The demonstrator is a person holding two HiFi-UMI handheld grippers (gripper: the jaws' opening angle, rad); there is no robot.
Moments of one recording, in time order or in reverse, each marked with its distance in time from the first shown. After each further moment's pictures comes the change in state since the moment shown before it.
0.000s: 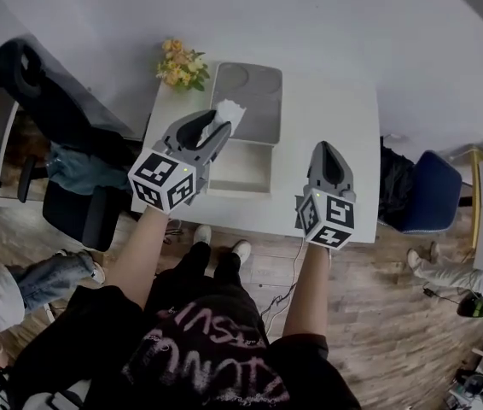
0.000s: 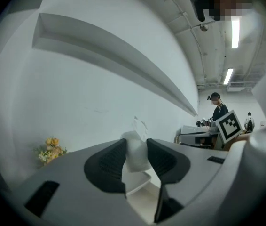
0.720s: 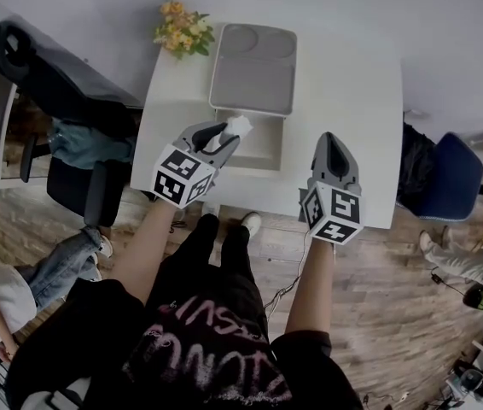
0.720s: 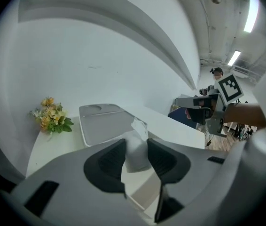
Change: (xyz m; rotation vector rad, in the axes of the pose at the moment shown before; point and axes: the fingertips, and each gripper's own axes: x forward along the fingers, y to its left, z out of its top) left arm -0.002 -0.019 -0.157 0.013 0.414 -0.027; right arm 0.000 0.003 -0.074 0.049 0.113 0.033
